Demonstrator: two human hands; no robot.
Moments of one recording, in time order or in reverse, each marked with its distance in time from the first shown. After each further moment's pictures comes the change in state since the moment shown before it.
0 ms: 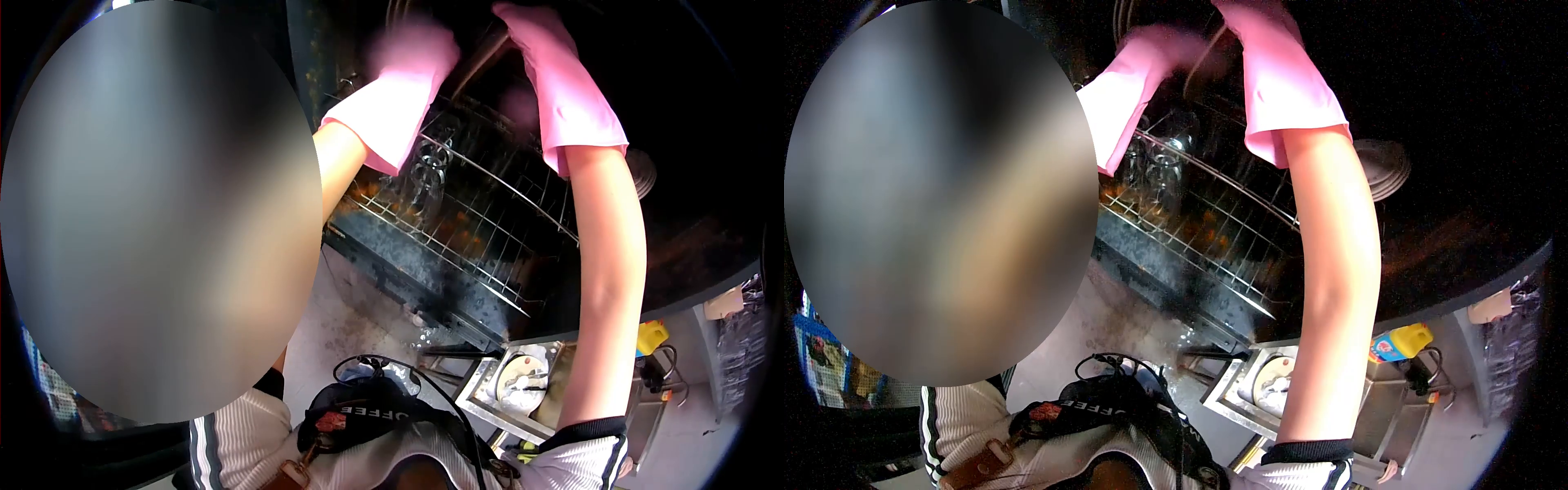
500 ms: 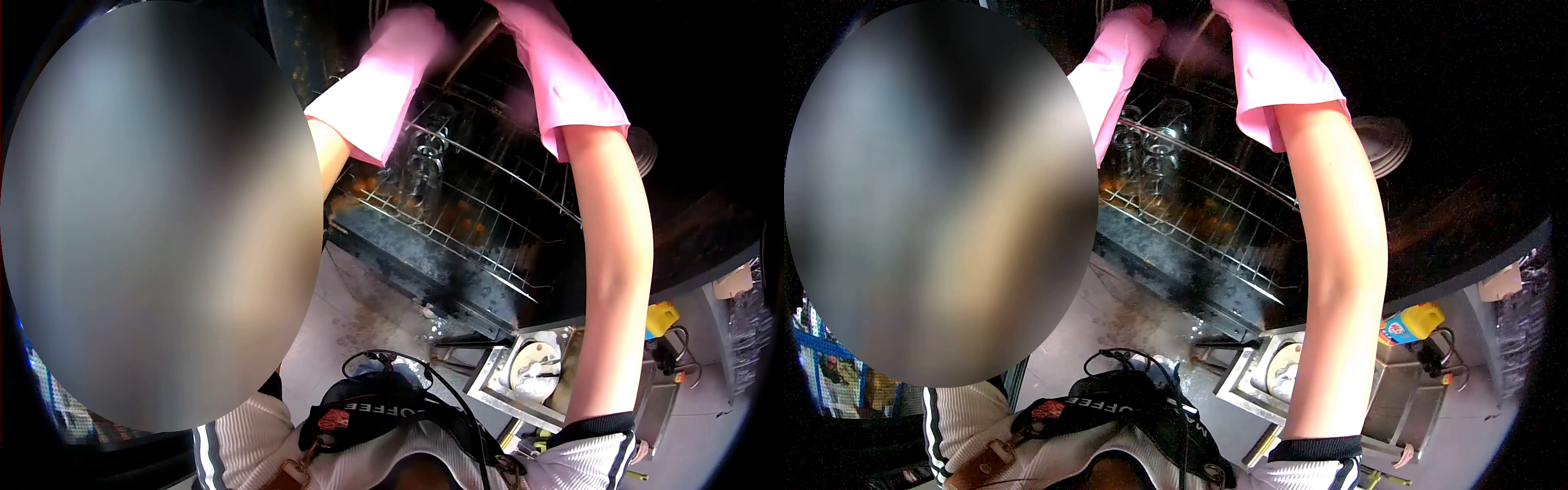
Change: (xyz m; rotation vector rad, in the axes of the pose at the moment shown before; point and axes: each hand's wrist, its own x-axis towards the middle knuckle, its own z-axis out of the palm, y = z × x) left_hand -0.010 0.003 0.003 0.017 -0.002 0.021; right_hand -0.021 -0.007 -0.011 -0.003 -0.096 0.048
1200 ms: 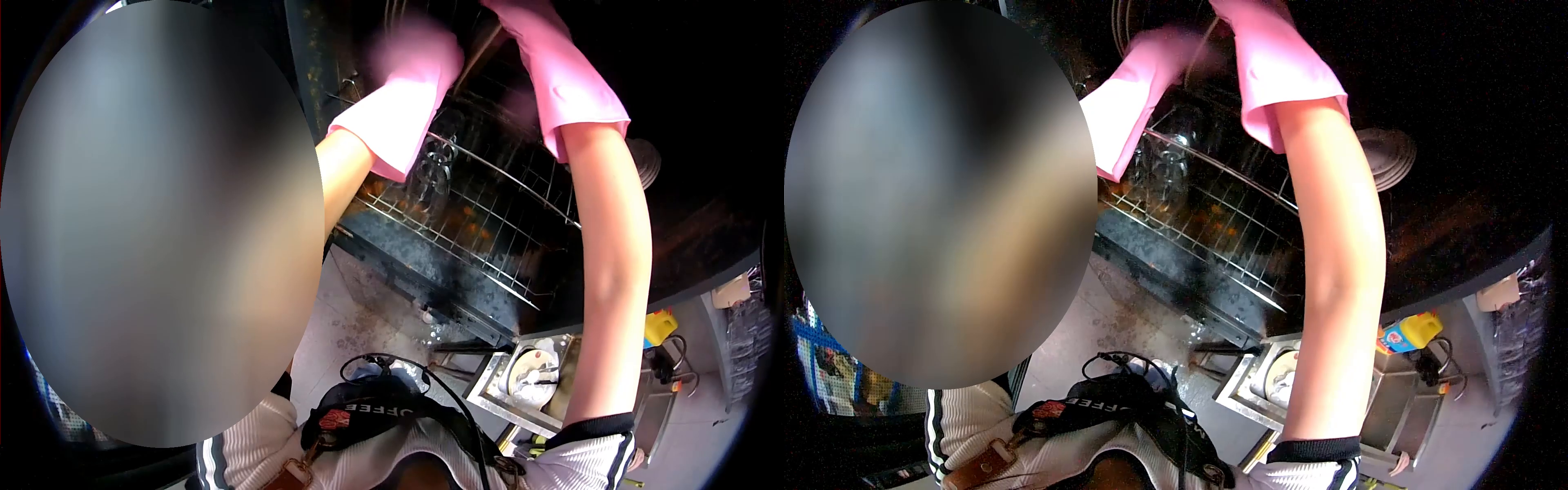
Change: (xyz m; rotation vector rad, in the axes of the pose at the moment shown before) left_hand -0.001 0.001 0.000 0.062 -0.020 -0.032; right_hand 0.001 -0.014 0.005 -0.083 -0.057 0.008
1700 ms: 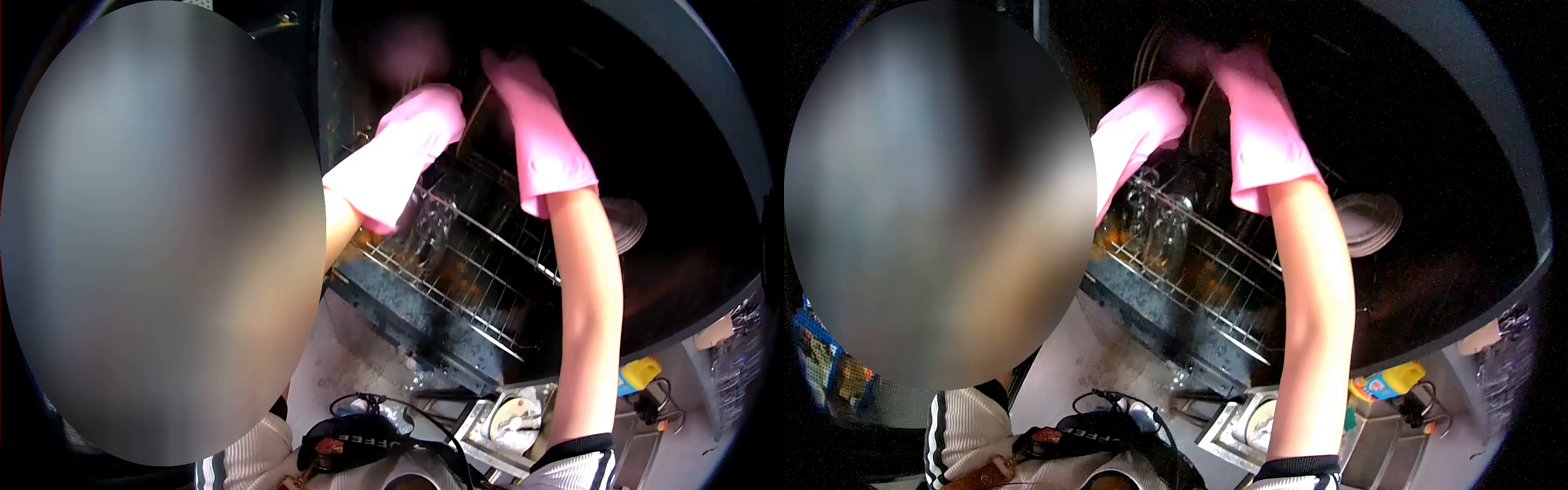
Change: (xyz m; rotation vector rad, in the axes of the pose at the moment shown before) left_hand 0.034 0.020 -0.026 0.243 -0.852 -0.408; right_hand 0.018 -0.024 0.007 -0.047 -0.087 0.001
